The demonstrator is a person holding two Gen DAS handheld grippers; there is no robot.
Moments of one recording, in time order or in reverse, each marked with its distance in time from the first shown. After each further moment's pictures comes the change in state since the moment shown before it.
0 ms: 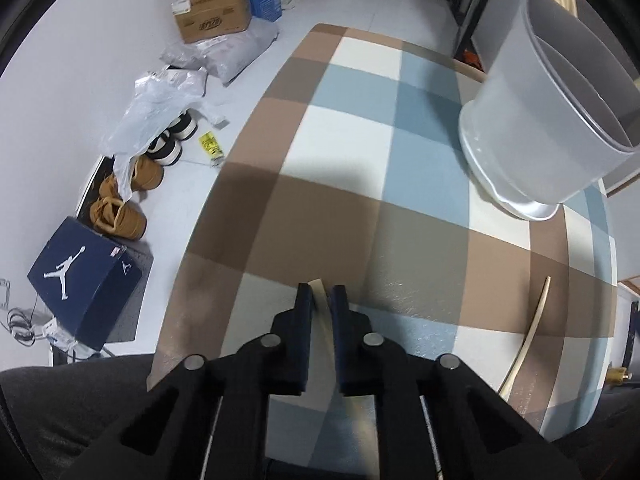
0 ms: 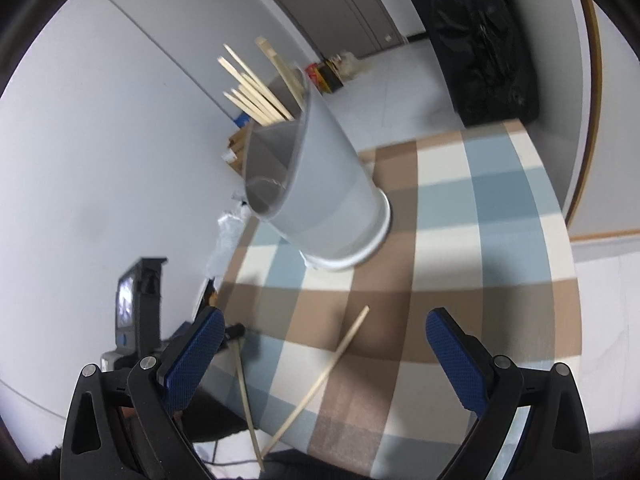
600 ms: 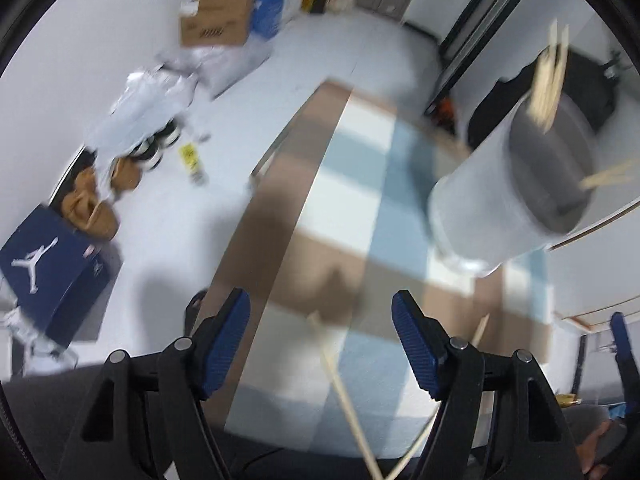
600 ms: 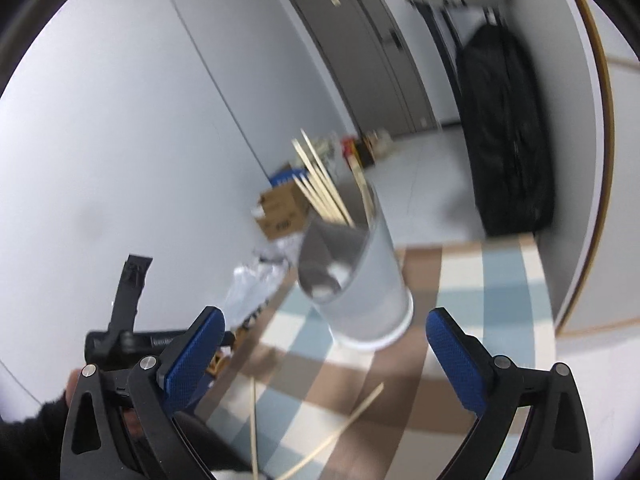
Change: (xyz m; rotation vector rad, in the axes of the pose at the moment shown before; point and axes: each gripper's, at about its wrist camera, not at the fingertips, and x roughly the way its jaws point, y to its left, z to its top) left arm -0.026 0.031 0.018 -0.115 -0.037 -0.182; right arm -0.042 0.035 0.014 -0.171 -0.268 0.028
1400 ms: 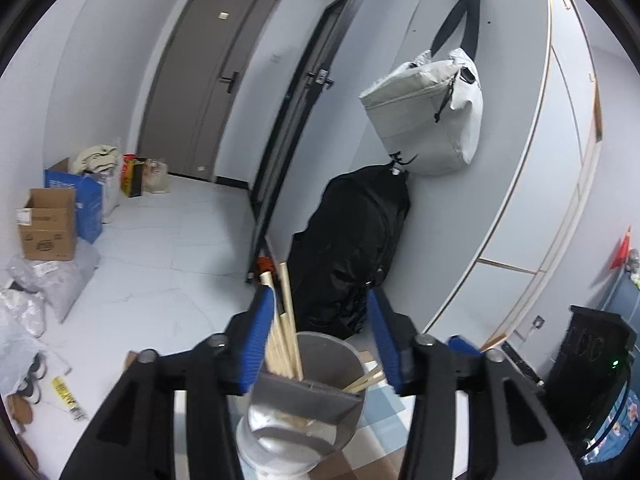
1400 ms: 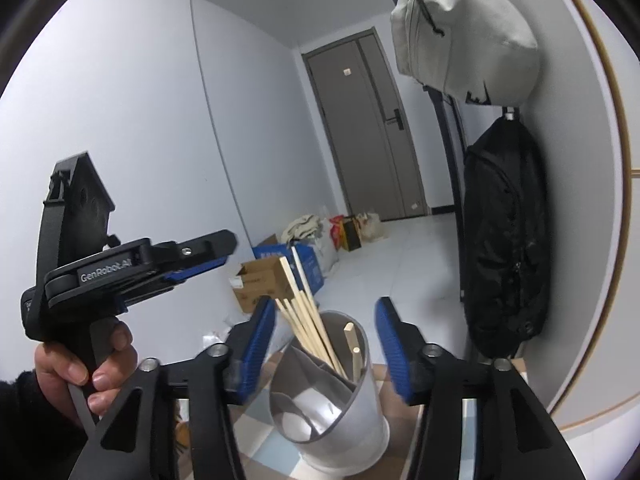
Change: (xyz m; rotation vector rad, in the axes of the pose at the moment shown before) left arm -0.137 -0.090 0.070 0.402 -0.602 -0.566; right arm 0.000 0.022 0.066 -0.164 -0.356 -0.069
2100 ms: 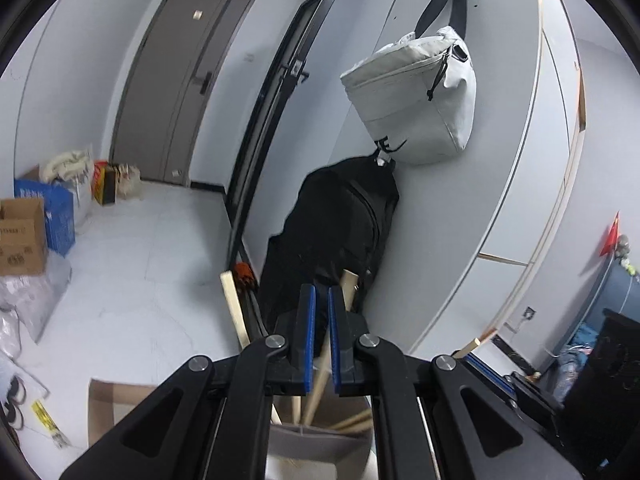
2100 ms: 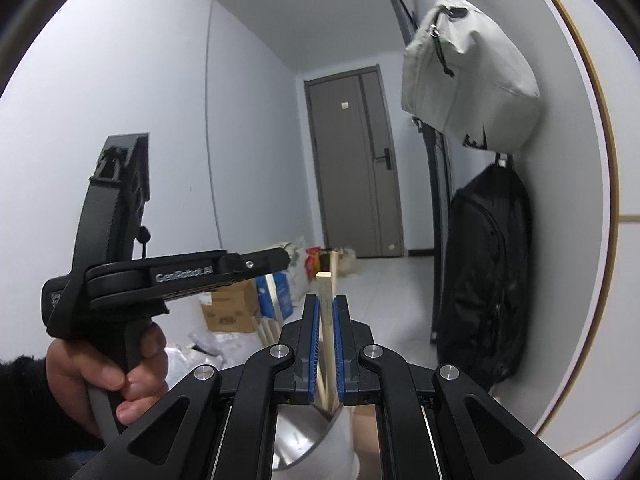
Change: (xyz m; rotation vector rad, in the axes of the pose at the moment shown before) left arm 0.060 0.003 -0.005 0.039 0.009 -0.112; right arm 0.020 0.009 -0.011 -0.106 -0.106 -0.085
